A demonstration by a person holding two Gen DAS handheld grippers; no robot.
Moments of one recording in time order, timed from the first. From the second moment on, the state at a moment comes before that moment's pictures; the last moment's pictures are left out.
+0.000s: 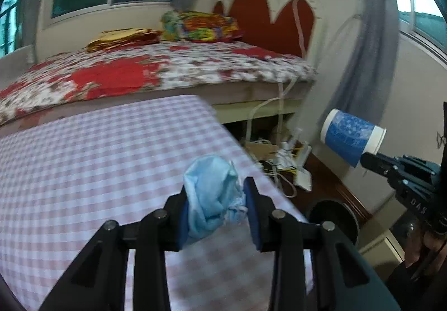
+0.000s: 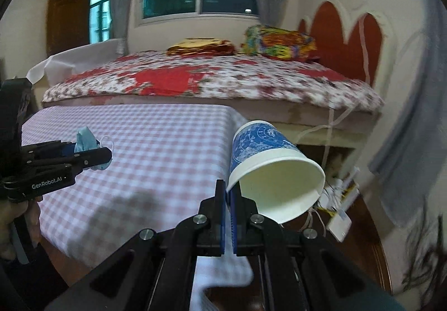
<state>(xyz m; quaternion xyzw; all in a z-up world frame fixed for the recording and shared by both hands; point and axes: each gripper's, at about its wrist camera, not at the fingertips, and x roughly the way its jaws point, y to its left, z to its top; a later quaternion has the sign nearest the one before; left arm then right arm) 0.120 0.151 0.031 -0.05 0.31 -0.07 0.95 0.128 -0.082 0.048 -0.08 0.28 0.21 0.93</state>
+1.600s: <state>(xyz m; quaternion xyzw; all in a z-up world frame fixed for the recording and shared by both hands) 0.176 -0.143 -0.098 0.04 0.46 -0.30 0.84 0.120 -0.326 -0.121 -0.04 0.45 0.12 0.89</state>
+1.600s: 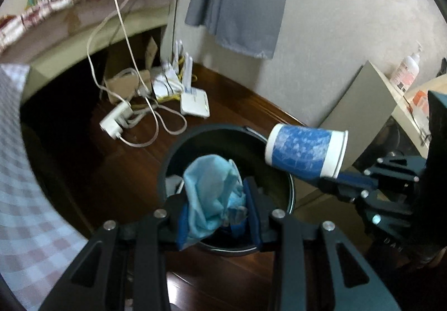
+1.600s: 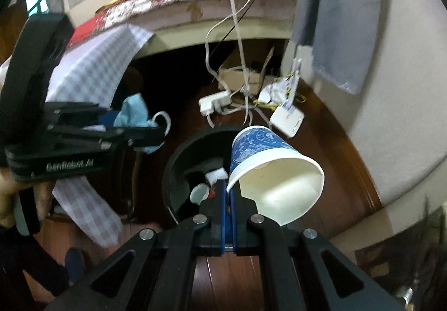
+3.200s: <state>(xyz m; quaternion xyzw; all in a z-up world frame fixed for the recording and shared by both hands) 0.082 -0.043 0.009 0.04 0.35 -0.09 0.93 0.061 -0.271 -0.004 -0.02 0.38 0.02 0.93</state>
